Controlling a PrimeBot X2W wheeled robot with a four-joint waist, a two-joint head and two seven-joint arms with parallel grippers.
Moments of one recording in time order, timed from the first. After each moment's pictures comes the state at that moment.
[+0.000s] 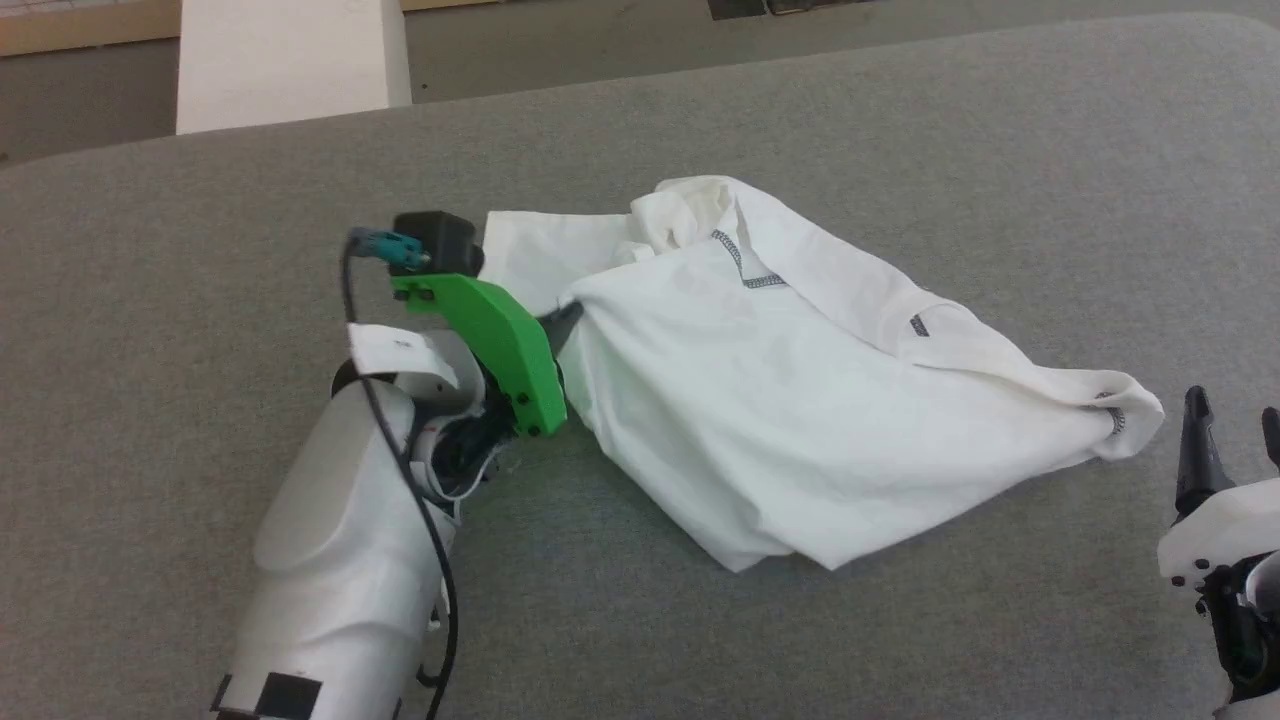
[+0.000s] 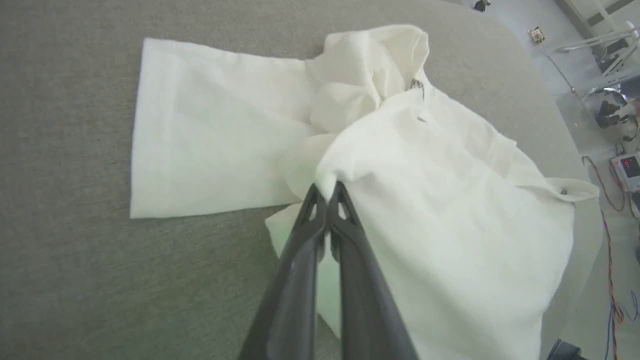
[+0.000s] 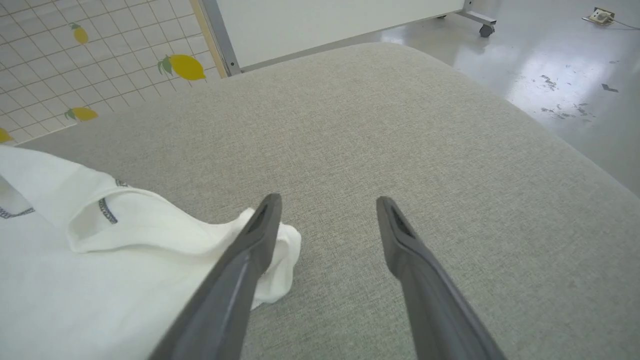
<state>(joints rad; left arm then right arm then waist) -0.64 0.09 -0.28 0.51 -0.63 -0.10 0.48 -0.20 -0.05 -0.43 0.20 0.13 0.13 0.10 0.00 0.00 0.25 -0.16</state>
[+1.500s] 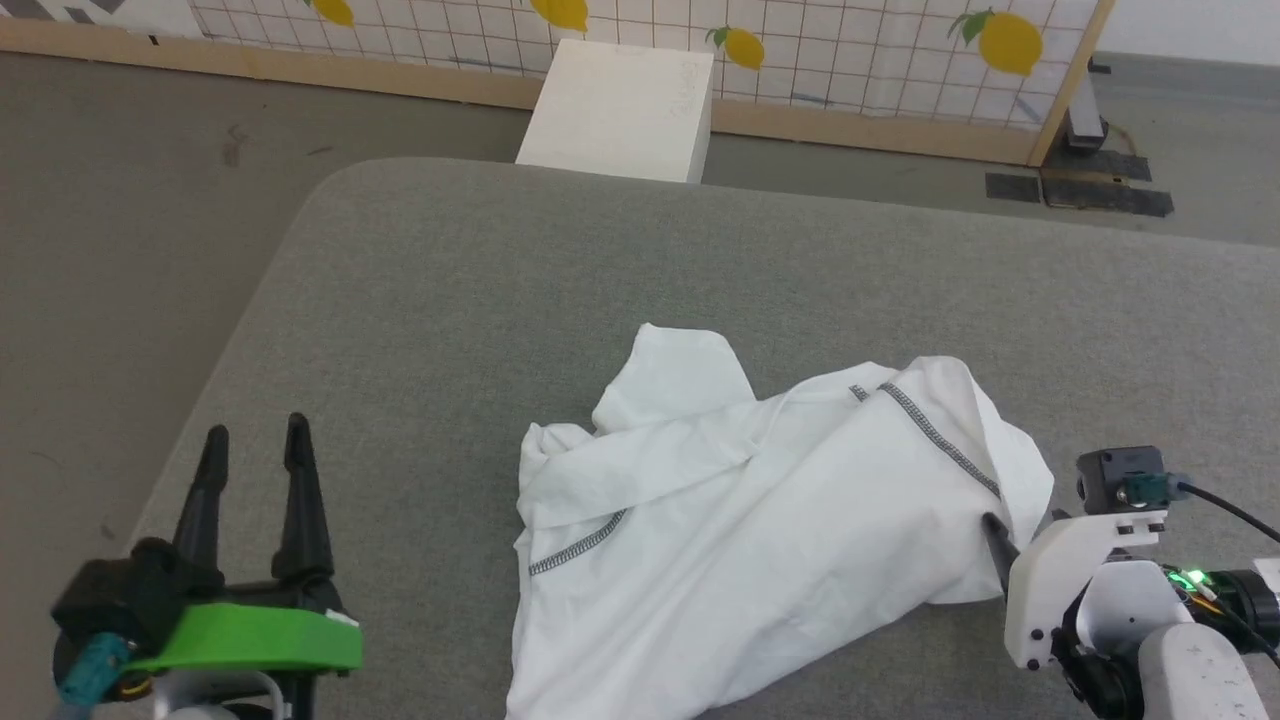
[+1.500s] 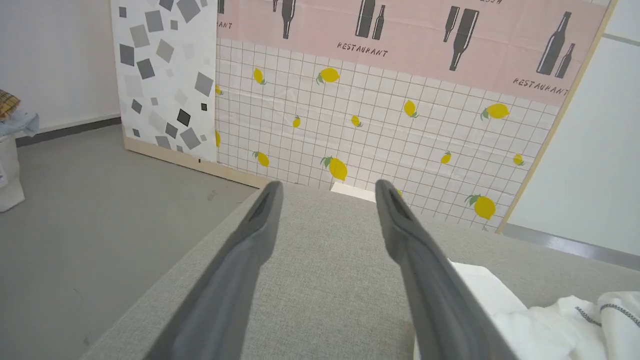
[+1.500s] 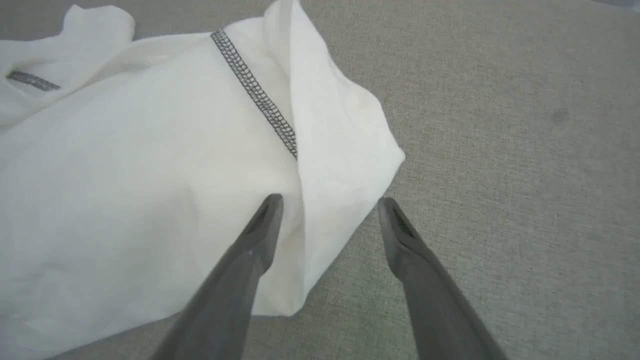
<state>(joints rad) 0.04 0.19 0.02 -0.11 -0.39 -0.02 -0.22 -0.12 -0.05 -0.14 0.22 0.03 0.13 0.46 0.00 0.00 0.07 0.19</state>
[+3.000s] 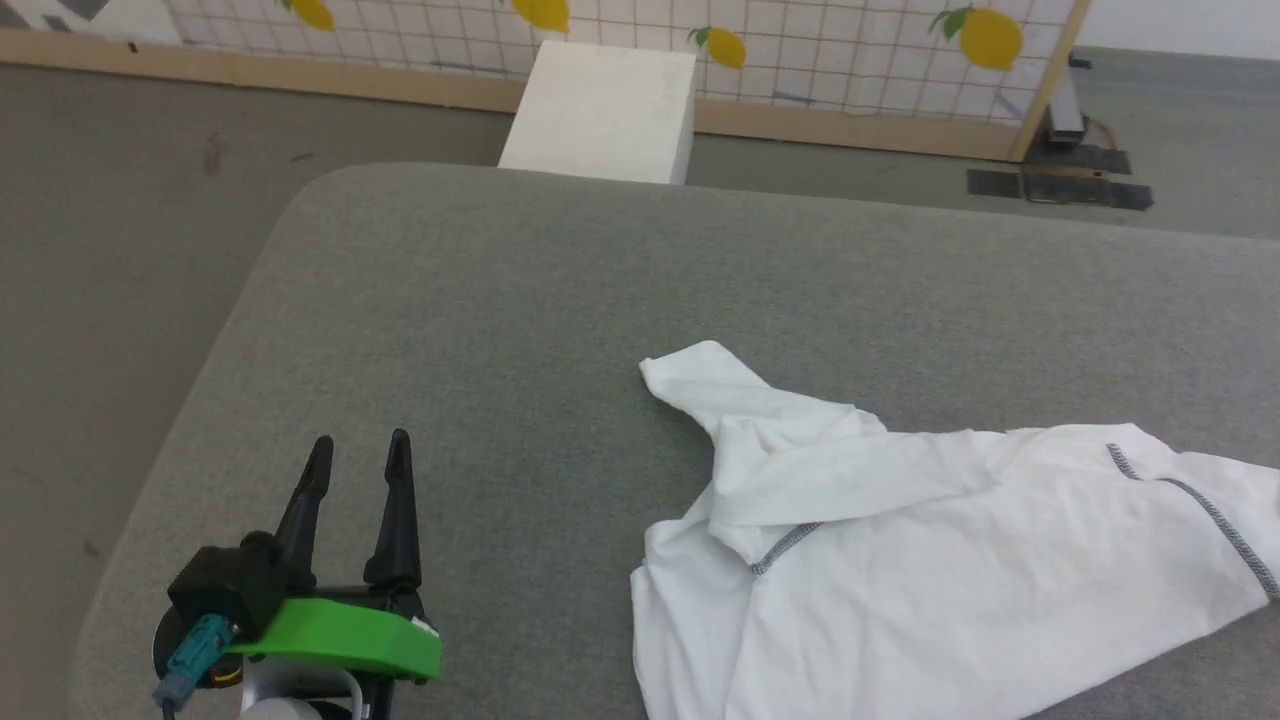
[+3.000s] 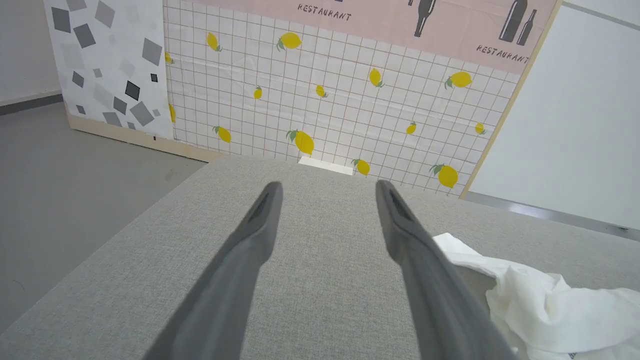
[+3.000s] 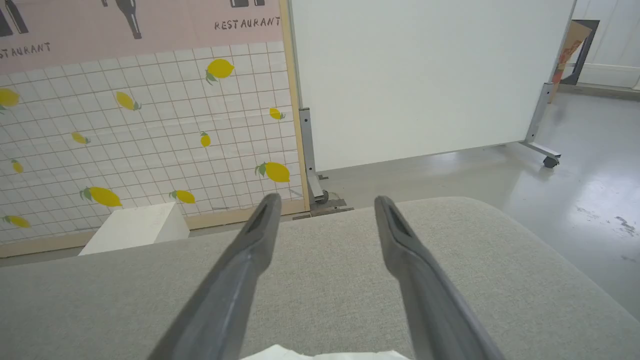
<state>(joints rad) 0.01 0.09 -0.04 -0.01 -0.31 -0.08 -0.22 -0.27 -0.08 -0.55 0.04 0.04 0.13 0.16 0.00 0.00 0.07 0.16</state>
